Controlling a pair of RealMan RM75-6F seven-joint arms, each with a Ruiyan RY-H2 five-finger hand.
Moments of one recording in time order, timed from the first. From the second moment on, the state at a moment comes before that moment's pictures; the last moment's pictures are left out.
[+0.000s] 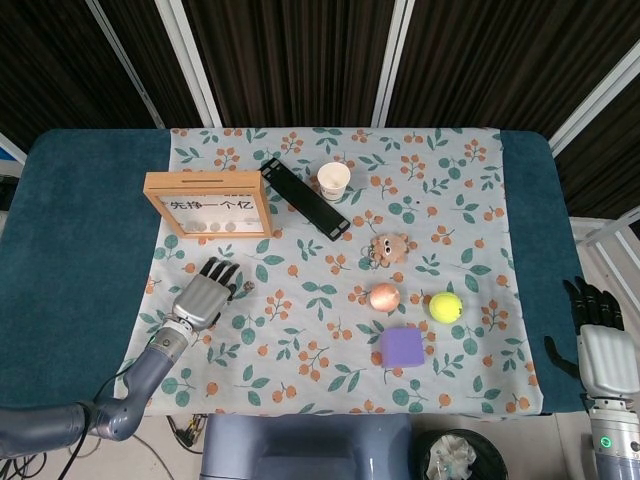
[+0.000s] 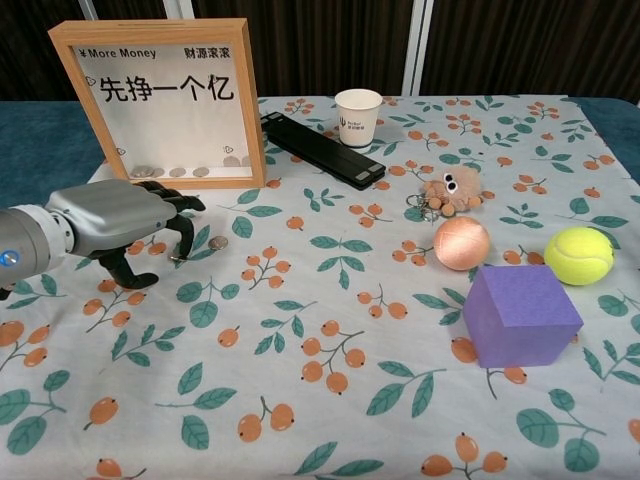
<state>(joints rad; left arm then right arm) -0.75 -1.57 -0.03 -1.45 0.99 0.91 0.73 0.07 -1.21 0.12 -1.57 -1.39 1.49 -0.04</state>
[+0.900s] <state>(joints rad) -0.75 -1.61 -0.01 -1.39 1.04 0.91 0.67 0.07 -1.22 0.12 -1.56 -1.39 1.47 -0.04</state>
